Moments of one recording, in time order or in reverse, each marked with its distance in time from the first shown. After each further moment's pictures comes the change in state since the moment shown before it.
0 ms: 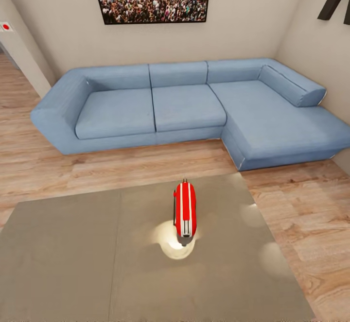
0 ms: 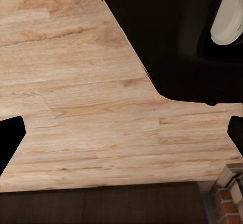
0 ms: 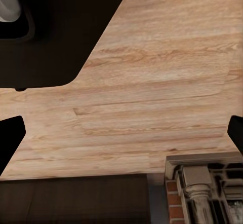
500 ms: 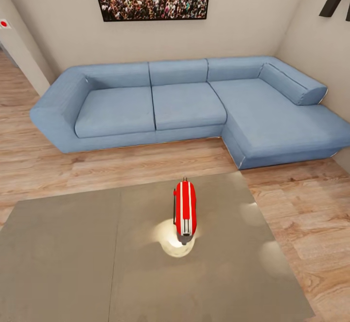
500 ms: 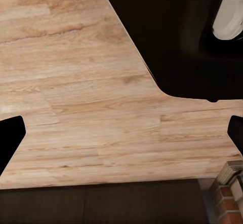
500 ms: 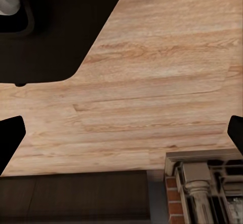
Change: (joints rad) left arm 0.000 0.002 -0.002 0.001 0.000 0.000 0.000; right arm 0.000 0.000 0.001 0.000 0.001 0.005 0.001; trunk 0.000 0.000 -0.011
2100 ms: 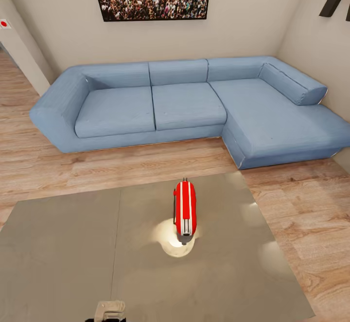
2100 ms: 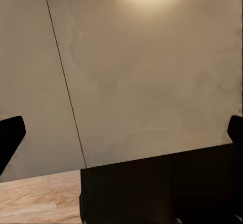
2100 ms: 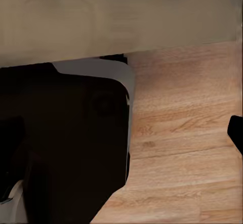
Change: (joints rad) left arm -0.001 0.001 -0.008 -1.057 0.001 0.477 -0.045; right arm -0.008 -0.044 0.005 -0.897 0.009 0.422 0.001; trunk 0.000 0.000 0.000
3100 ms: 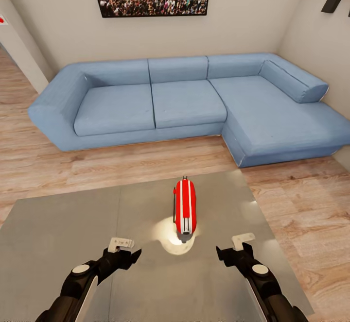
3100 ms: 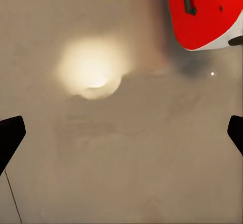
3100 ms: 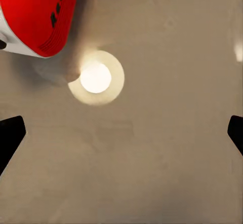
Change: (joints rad) left arm -0.205 0.023 -0.004 -0.231 -0.014 0.079 -0.260; right arm -0.218 0.022 0.068 -0.398 0.089 0.087 0.059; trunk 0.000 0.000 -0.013
